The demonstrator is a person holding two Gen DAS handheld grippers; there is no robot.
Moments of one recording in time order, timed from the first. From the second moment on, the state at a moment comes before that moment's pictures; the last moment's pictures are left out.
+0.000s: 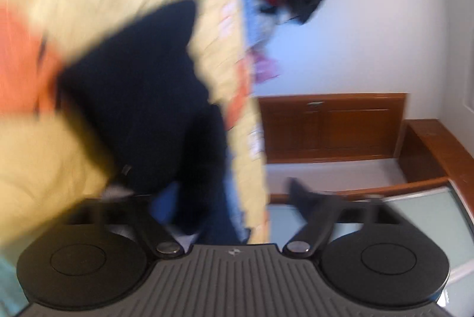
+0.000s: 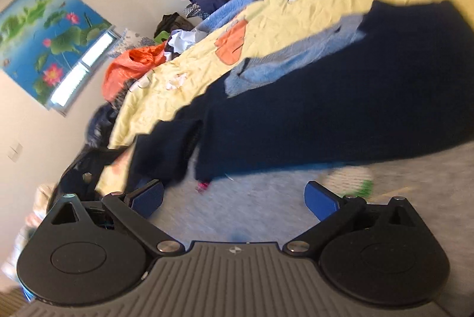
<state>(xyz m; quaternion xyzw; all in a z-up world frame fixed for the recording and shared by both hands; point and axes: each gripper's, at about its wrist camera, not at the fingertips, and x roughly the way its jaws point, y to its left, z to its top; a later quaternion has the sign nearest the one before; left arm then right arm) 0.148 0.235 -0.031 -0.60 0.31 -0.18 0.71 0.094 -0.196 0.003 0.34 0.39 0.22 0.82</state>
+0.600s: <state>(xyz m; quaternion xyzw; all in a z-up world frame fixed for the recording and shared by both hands) 0.132 0.330 -0.025 -0.53 0.35 -0.13 0.76 0.189 -0.083 -0.011 0.41 0.44 0.27 0.75</state>
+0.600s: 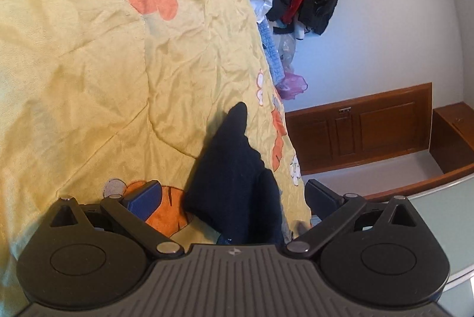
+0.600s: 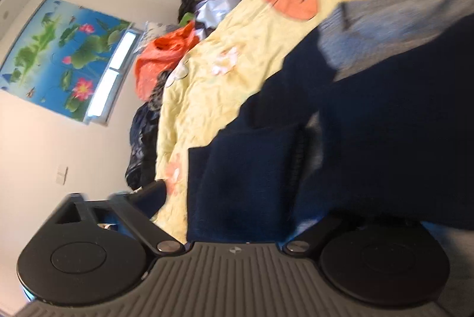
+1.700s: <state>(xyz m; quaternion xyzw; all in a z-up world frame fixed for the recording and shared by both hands) 0.229 0.281 0.000 -0.37 0.48 -0.13 0.78 0.191 -0.140 0.071 0.41 0.37 0.28 0.78</state>
